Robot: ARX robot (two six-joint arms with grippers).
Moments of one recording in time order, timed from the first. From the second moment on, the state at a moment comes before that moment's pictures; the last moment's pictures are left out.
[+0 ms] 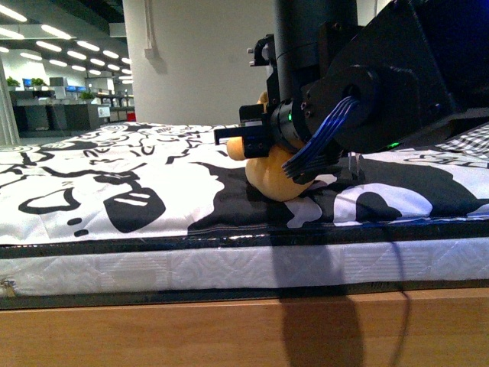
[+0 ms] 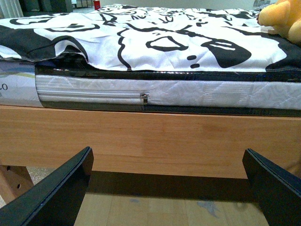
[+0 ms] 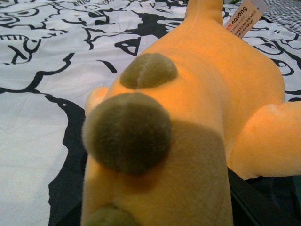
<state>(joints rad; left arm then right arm) 0.00 0.00 0.01 0.00 0.00 -0.01 0.42 2.02 1.56 0.37 0.38 0.00</state>
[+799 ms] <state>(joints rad) 0.00 0.00 0.01 0.00 0.00 -0.01 0.19 1.30 1.06 0.44 -0.07 0.21</state>
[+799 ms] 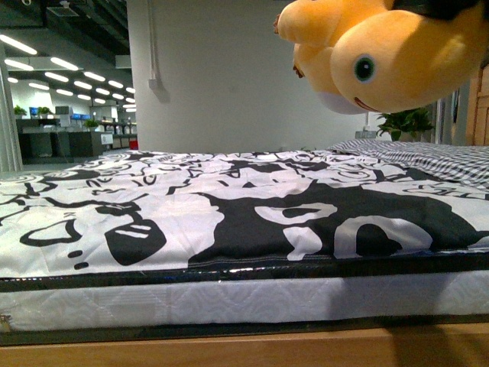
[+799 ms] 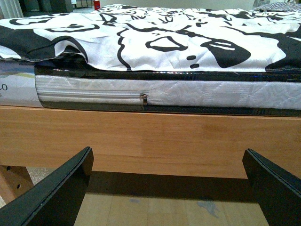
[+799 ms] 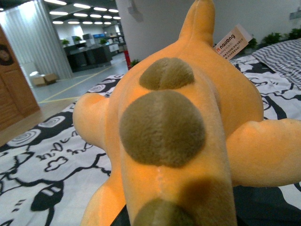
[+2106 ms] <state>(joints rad) 0.00 0.00 0.01 0.00 0.00 -0.01 0.16 0.15 0.12 0.17 -0.11 0.29</state>
